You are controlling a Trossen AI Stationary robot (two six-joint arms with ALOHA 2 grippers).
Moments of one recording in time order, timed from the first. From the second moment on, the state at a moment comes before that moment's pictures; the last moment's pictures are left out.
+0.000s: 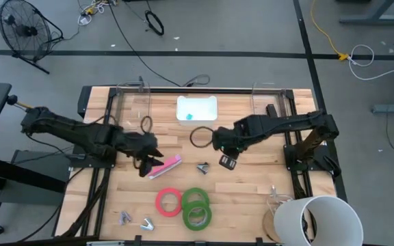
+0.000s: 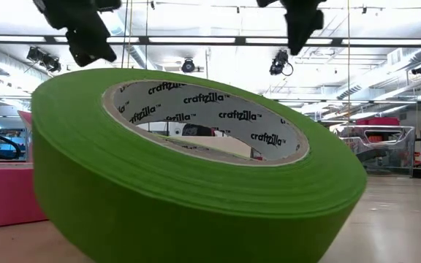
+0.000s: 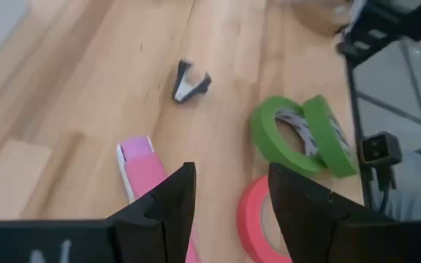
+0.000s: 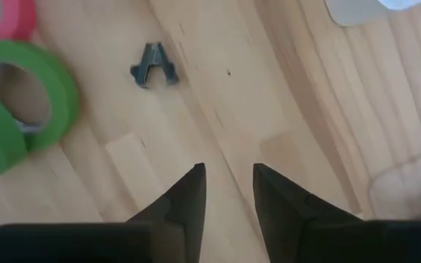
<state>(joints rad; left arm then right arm) -0.22 1.00 0.77 -0.46 -0.05 -0.52 0.15 1.72 1.73 -1.39 0.12 0.57</state>
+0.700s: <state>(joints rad) -0.24 1.27 0.81 -0.72 0.07 -0.73 0.41 1.71 1.73 -1.43 0.23 0.81</state>
